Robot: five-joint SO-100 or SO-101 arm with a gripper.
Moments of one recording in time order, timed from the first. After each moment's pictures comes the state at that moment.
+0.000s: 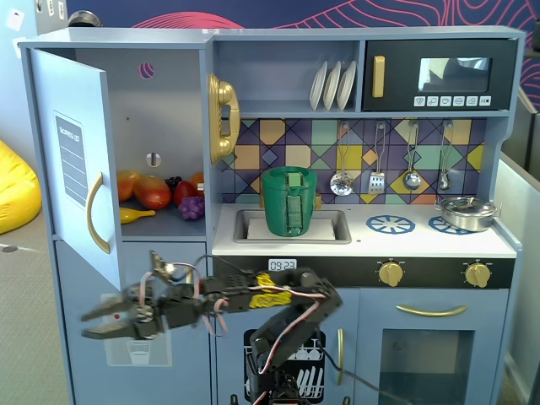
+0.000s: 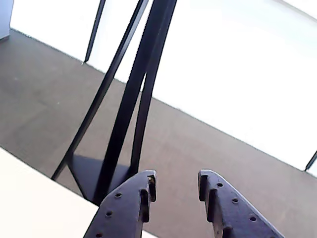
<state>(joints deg) -106.6 134.7 133.2 0.3 -115.0</state>
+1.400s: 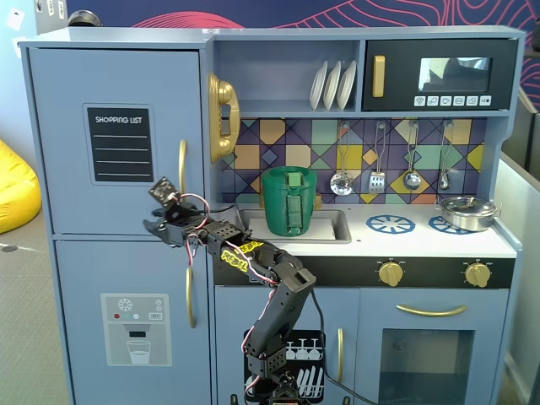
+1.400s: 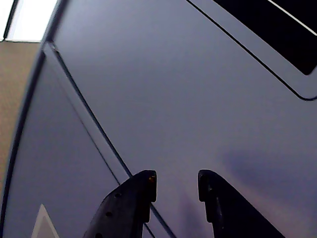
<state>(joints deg) -49.1 117.6 109.1 7.1 -119.6</state>
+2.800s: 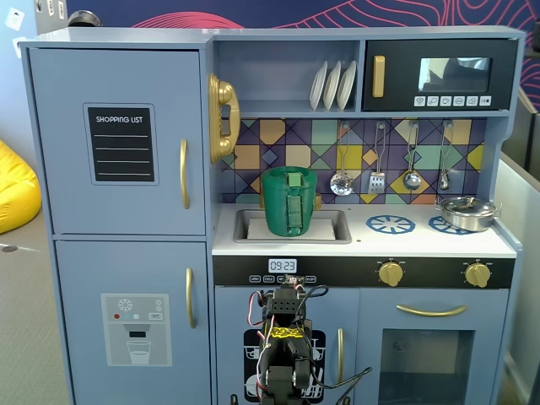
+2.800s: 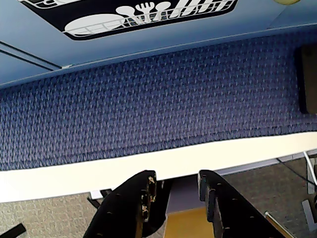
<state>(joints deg) 2.8 182.5 171.1 77.7 -87.5</state>
